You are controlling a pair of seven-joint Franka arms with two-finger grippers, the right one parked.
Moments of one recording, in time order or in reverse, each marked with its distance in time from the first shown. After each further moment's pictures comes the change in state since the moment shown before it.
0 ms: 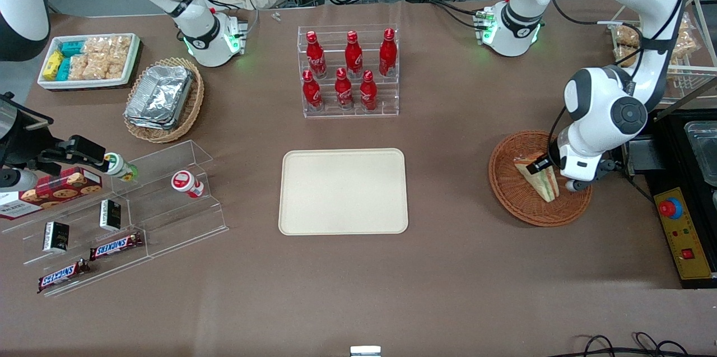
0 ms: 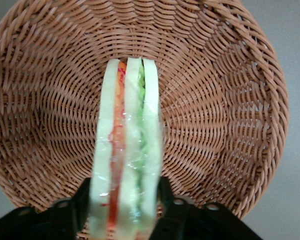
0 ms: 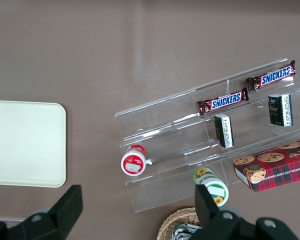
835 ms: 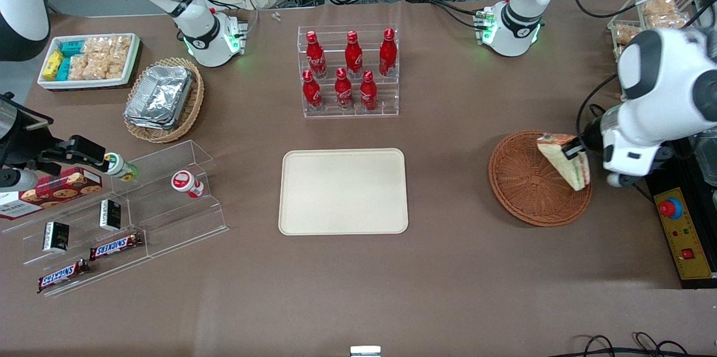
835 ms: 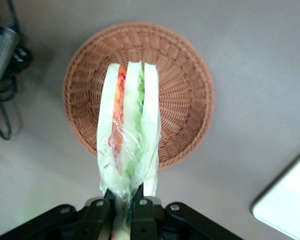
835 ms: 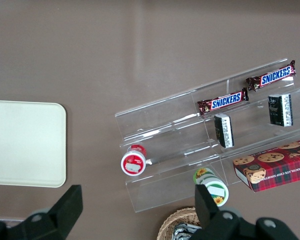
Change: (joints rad) arm -0.004 -0.107 -0.011 0.487 0.000 -0.691 -0.036
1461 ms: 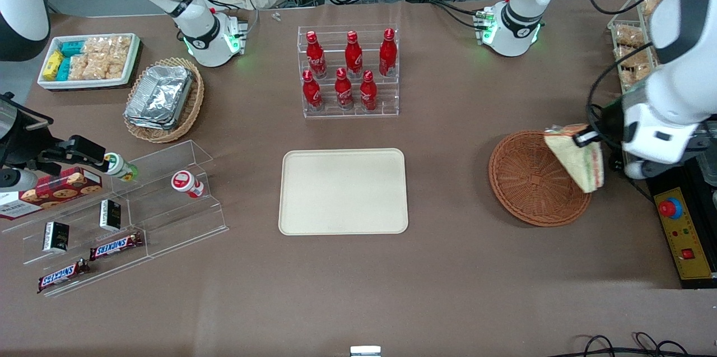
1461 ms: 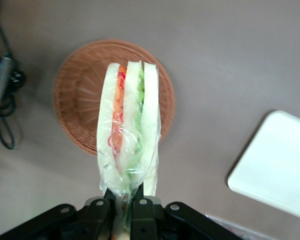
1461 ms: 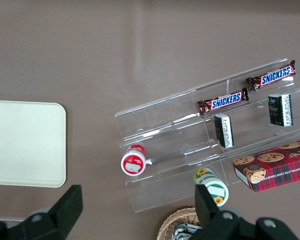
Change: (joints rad) arm -0.050 0.043 -0.078 0.223 0.000 -0.137 0.035
